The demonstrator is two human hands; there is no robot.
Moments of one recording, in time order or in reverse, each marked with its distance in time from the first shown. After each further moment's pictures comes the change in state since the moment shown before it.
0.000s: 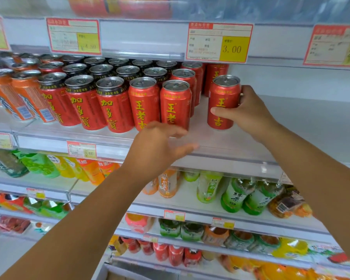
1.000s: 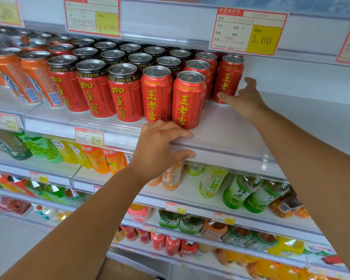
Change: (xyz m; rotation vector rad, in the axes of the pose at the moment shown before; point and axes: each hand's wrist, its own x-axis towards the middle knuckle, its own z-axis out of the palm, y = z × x) left_hand -0.011 -0.042 0.019 0.023 0.108 0.219; right_hand 0.057 0.015 0.026 -0.146 0.041 0.133
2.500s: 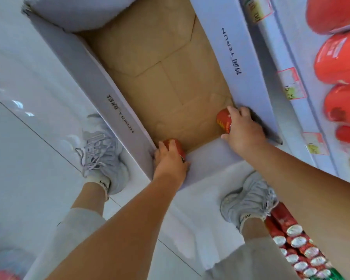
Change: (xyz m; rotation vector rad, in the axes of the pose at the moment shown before) left_hand -0.811 -0.155 0.487 -0.350 -0.765 -2.032; right_hand -0.414 0.665 0.654 -1.109 -1.332 -0.172
